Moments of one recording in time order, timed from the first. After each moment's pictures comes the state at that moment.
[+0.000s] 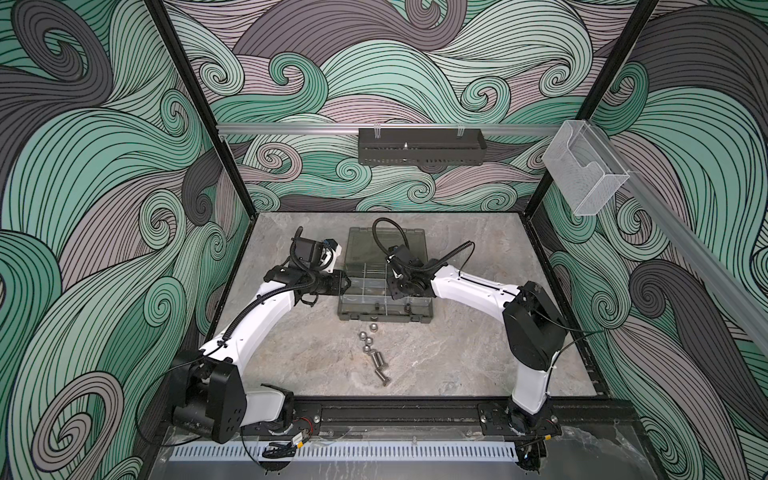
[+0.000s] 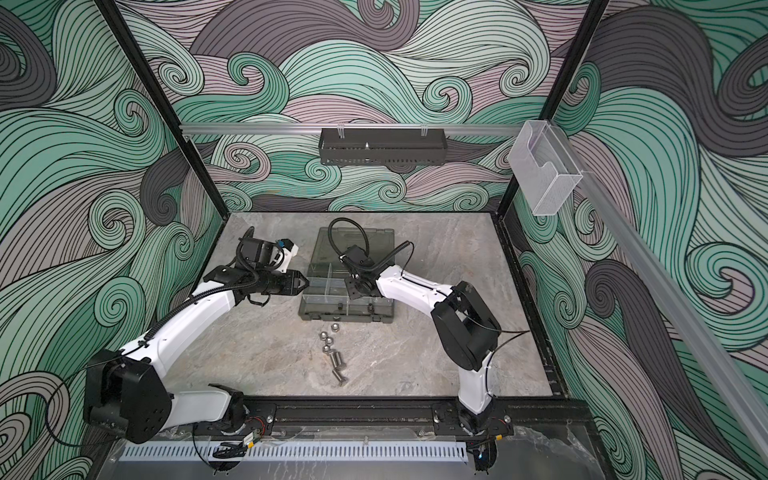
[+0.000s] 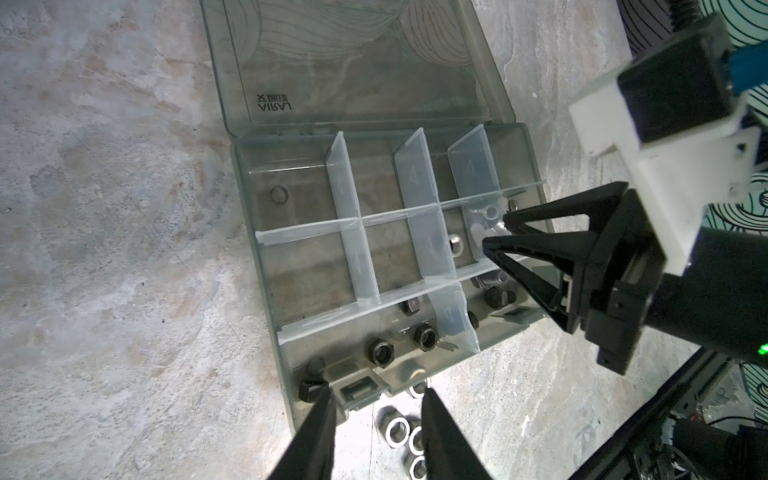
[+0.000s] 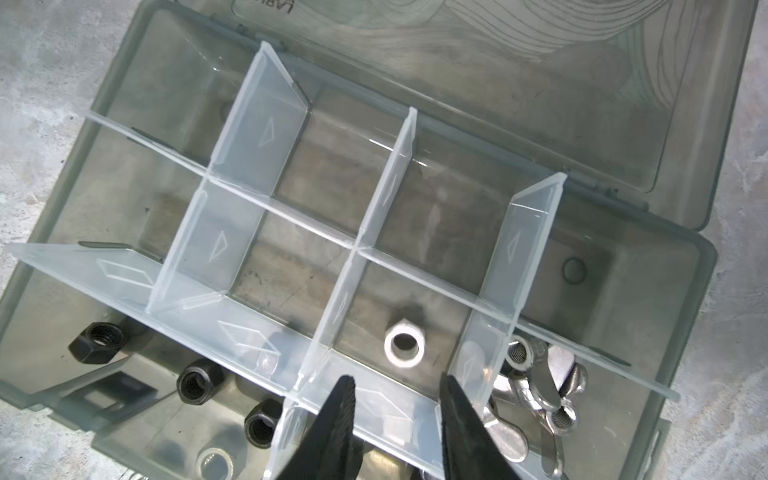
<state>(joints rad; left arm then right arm) -0.27 1.31 1.01 -0.63 0.33 -0.19 0.78 1.88 1.38 -0.56 0.15 0.32</state>
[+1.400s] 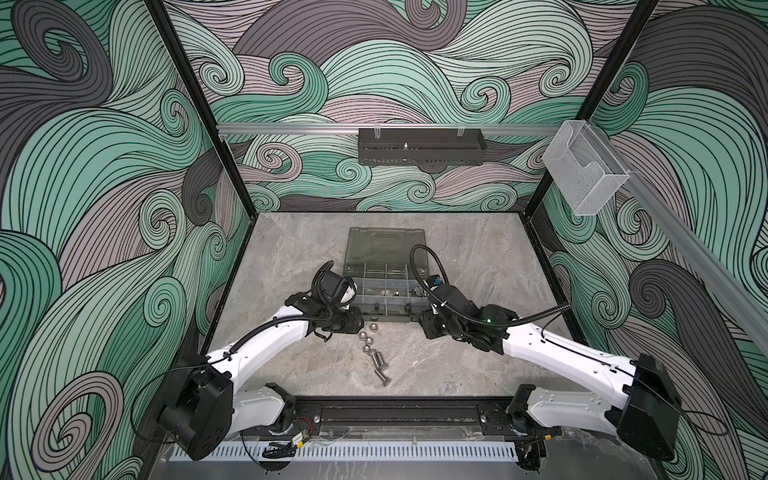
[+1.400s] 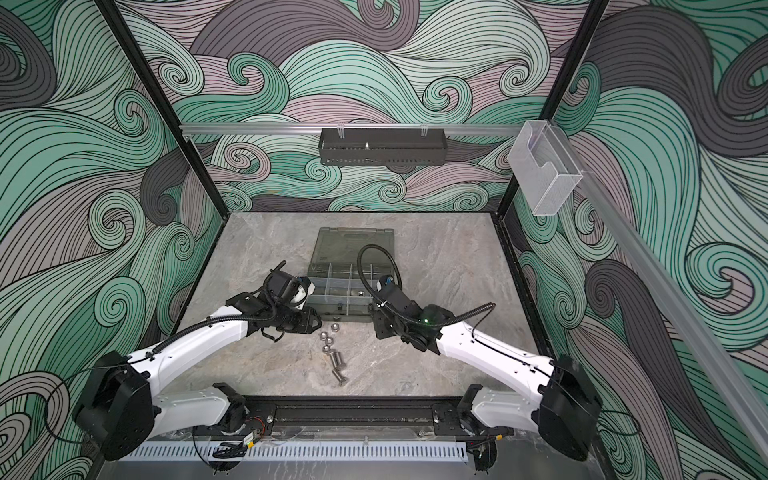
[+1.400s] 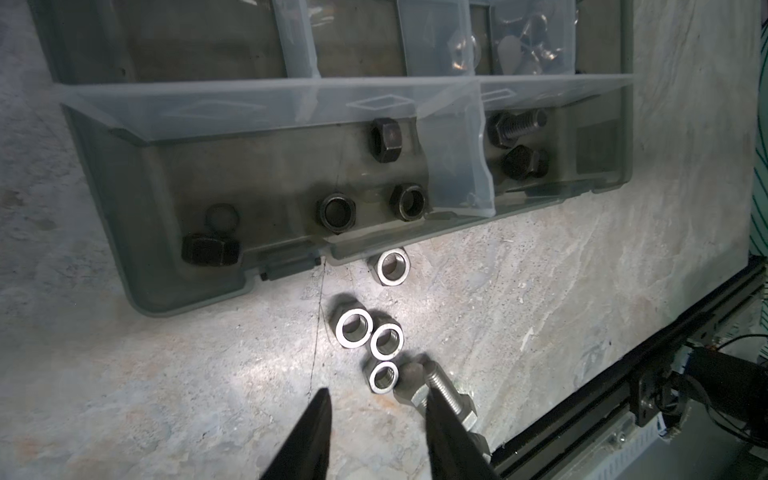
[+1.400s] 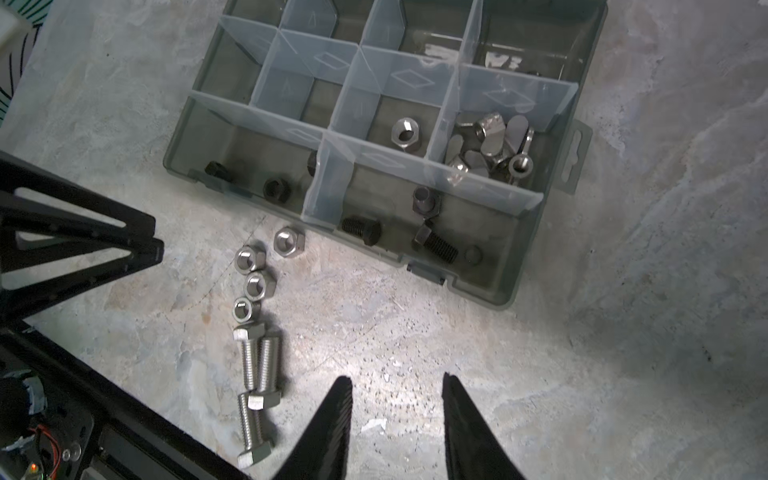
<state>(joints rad) -0.55 1.26 0.77 -0.64 0.23 -0.45 0.90 1.18 0.82 -0.57 0.12 0.55</state>
